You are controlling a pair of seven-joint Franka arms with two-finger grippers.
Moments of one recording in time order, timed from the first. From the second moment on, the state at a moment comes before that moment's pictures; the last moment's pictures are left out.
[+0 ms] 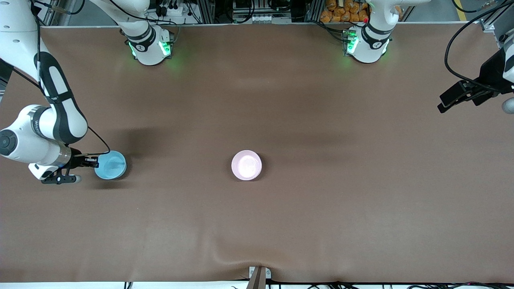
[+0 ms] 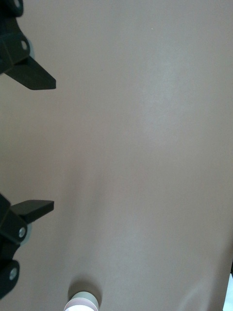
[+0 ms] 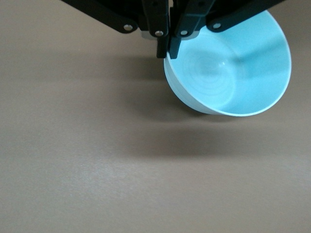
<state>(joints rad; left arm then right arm) -0.03 -0.02 -0.05 -1.54 -0.01 1.59 -0.30 -0.30 0.50 0.09 -1.87 -0.02 2.24 -0.22</state>
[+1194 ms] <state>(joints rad) -0.04 -0.03 -0.05 -1.54 -0.01 1.59 -0.30 0.24 0.49 0.23 -1.63 0.12 2.11 0.91</state>
